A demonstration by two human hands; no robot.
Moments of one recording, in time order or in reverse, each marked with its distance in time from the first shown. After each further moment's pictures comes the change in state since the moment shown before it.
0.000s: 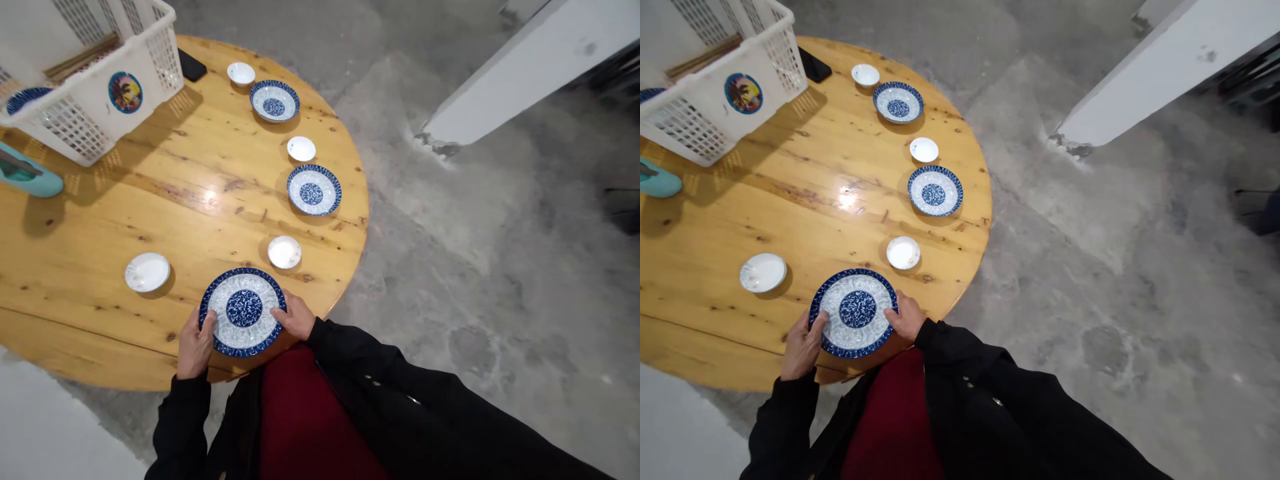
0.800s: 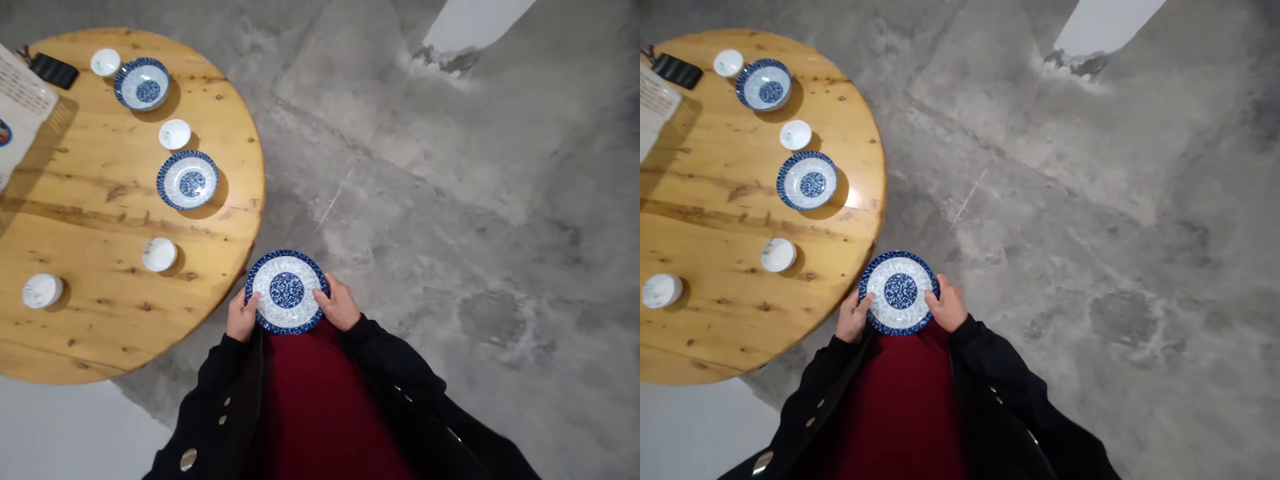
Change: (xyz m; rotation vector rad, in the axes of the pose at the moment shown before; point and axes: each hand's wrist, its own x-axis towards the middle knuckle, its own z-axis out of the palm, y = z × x) left_hand -0.089 0.190 0.377 -0.163 -0.212 0.001; right_hand -0.152 0.228 -0.325 0.061 0.327 0.190
